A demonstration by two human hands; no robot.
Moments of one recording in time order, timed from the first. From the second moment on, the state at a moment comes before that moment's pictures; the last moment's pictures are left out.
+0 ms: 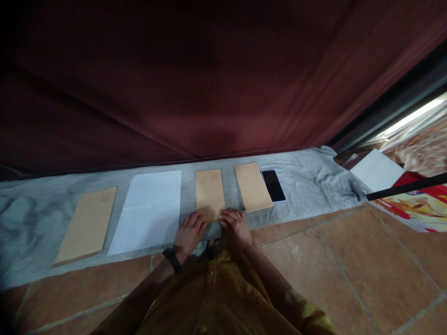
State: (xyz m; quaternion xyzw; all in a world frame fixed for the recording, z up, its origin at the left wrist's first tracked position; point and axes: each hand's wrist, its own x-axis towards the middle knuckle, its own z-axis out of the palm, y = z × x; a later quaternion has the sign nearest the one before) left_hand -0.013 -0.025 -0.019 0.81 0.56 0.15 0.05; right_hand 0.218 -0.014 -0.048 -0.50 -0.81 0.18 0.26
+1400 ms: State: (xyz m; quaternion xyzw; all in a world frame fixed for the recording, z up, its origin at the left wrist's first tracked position) left_hand 0.020 -0.047 -0.037 0.87 0.48 0.13 0.04; right_hand 0.187 -0.009 -0.045 -0.61 -0.74 0.13 0.25
